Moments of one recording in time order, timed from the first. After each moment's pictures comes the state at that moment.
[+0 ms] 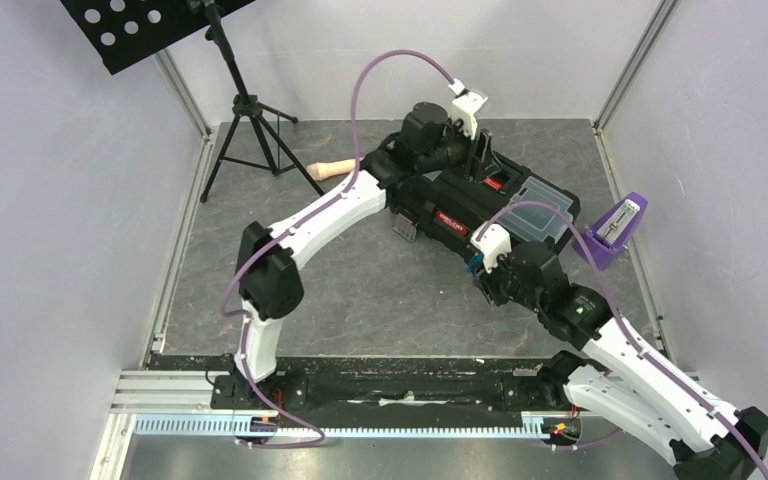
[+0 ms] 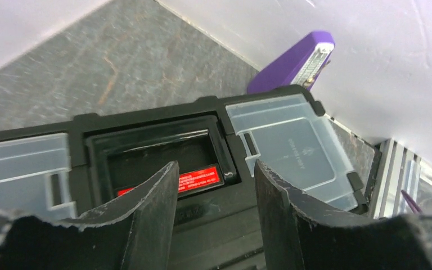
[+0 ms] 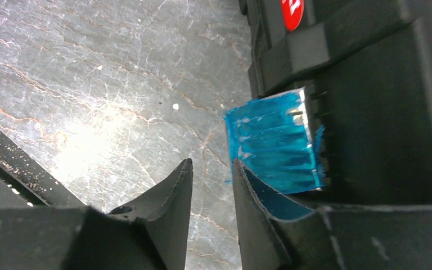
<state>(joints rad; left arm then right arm) -0.81 2.00 1.96 -0.18 0.27 -0.18 0.65 0.74 0.66 -0.52 0.01 -0.14</state>
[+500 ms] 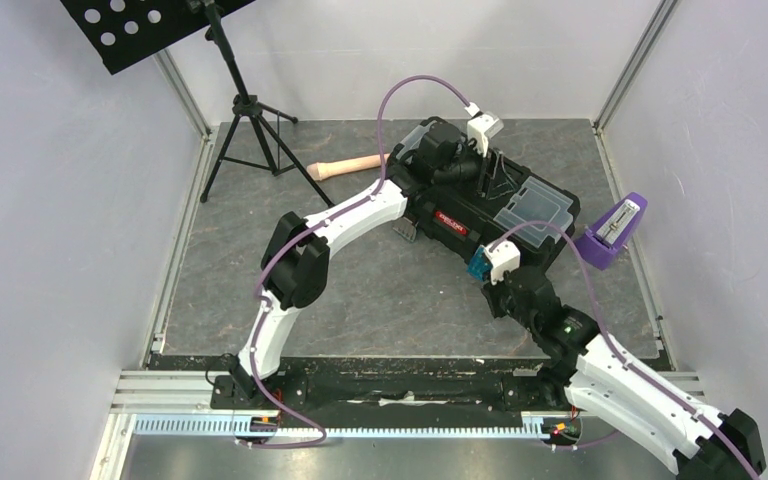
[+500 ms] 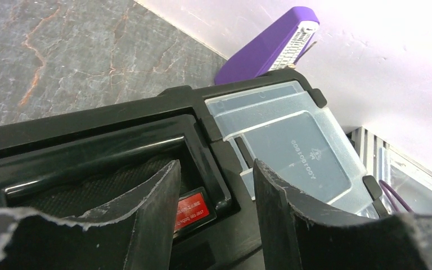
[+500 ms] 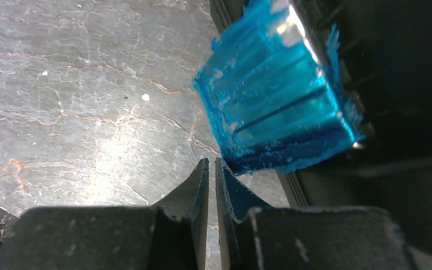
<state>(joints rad) -0.81 2.20 1.96 0.01 0.43 -0.28 0.66 0.66 0.38 -0.31 0.14 0.04</state>
